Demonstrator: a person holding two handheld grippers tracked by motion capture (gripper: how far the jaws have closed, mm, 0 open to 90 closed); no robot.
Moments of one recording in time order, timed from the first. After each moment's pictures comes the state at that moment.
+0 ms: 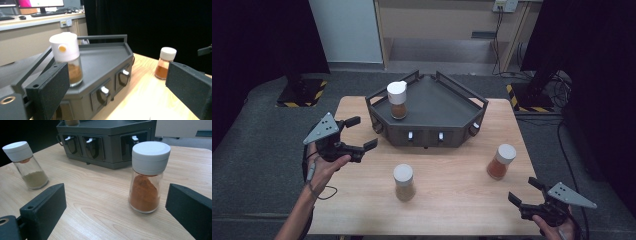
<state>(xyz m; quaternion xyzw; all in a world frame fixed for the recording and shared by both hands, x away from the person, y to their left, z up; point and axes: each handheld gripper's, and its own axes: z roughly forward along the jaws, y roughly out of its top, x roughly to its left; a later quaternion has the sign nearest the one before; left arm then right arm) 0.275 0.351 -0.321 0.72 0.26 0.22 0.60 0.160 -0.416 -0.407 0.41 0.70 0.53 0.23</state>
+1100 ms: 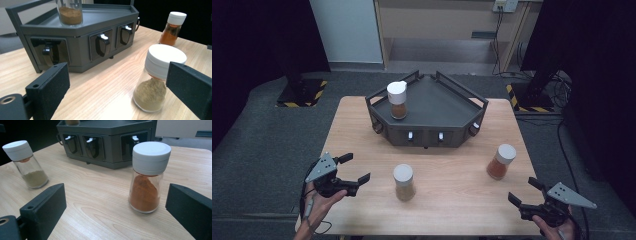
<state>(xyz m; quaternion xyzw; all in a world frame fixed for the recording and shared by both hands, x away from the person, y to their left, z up) 0.224 0.365 -0.395 0.74 0.32 0.21 0.55 0.159 -0.416 -0.405 0.41 0.70 0.53 0.23</state>
